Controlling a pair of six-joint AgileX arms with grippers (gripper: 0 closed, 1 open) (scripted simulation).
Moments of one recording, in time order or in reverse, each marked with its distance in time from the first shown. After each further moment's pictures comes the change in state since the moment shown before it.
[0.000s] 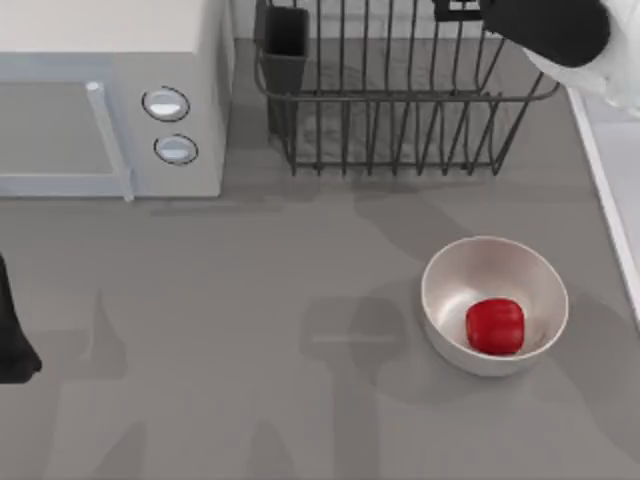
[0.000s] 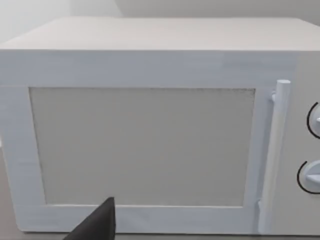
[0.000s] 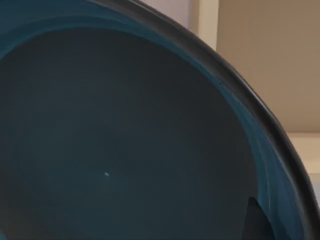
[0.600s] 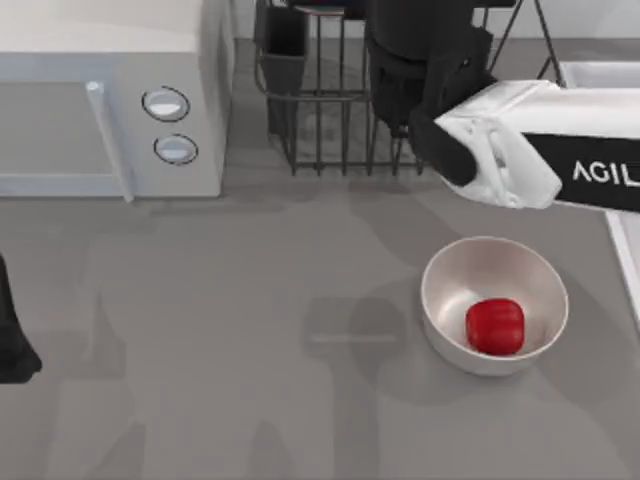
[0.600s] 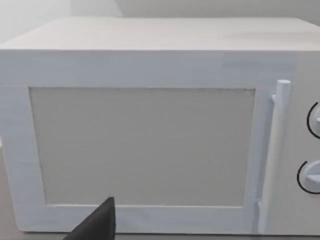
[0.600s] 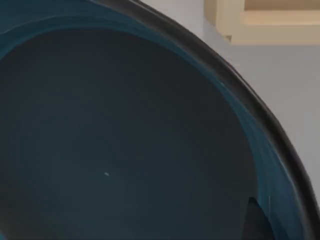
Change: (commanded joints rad) left arm 0.000 0.000 0.000 0.000 0.000 0.000; right arm -0.119 0.287 -0.242 0.555 -0.116 -0.004
